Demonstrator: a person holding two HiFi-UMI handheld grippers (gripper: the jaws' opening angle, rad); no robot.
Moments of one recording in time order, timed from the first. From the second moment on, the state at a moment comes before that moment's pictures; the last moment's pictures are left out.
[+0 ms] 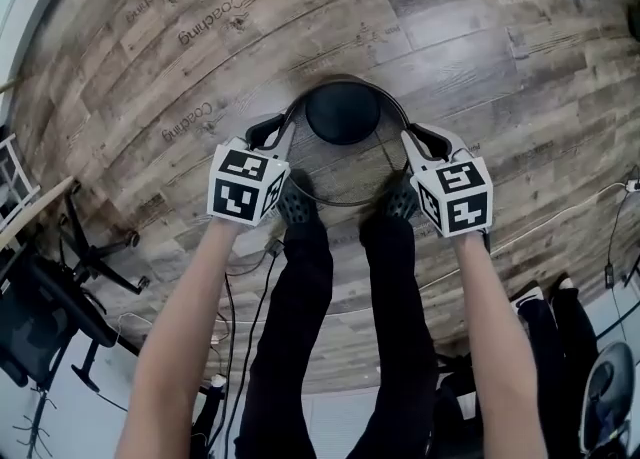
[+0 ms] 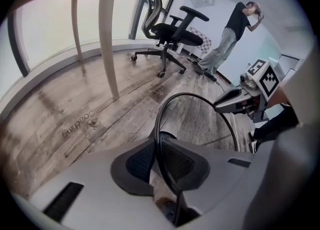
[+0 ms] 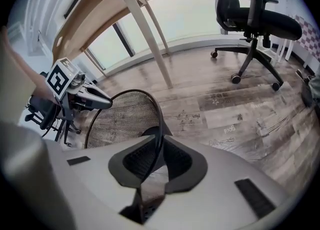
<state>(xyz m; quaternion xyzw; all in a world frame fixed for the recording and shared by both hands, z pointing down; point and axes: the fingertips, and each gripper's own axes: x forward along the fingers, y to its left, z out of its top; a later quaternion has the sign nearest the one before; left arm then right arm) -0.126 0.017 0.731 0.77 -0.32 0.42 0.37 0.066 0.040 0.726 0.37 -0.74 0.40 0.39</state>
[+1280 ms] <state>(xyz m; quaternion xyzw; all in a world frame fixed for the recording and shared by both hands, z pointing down) -0.117 -0.033 0.691 0.83 -0.34 0.39 0.22 0.067 -0.004 0.695 0.42 -0.77 0.27 0.40</state>
